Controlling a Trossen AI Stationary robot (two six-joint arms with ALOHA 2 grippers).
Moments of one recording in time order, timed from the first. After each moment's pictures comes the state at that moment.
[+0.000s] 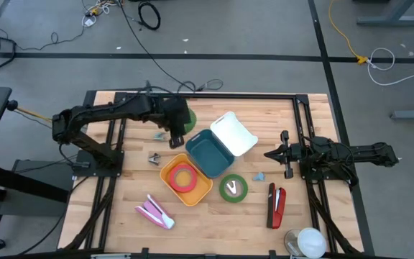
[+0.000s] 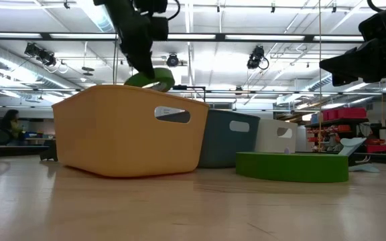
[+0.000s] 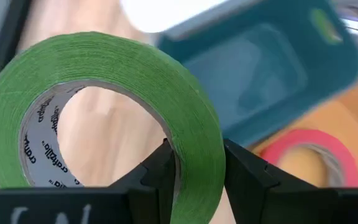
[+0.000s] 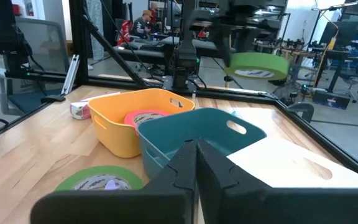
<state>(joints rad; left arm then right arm) 0.27 1.48 1.29 -0.87 0.01 0.07 0.03 0.07 0.02 0.01 0.00 -0.11</state>
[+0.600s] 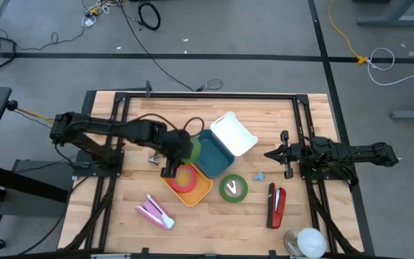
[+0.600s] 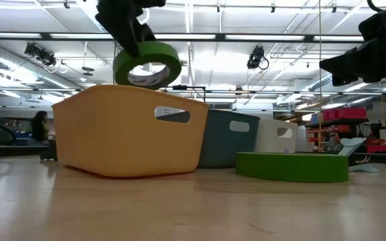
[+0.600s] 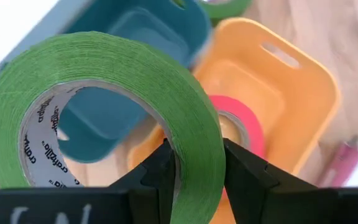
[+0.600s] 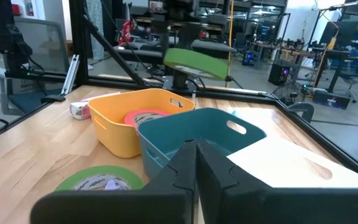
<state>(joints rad) -0.06 1.48 1.29 -0.91 0.02 0.10 0.03 0.07 0.02 0.01 0.00 -0.11</state>
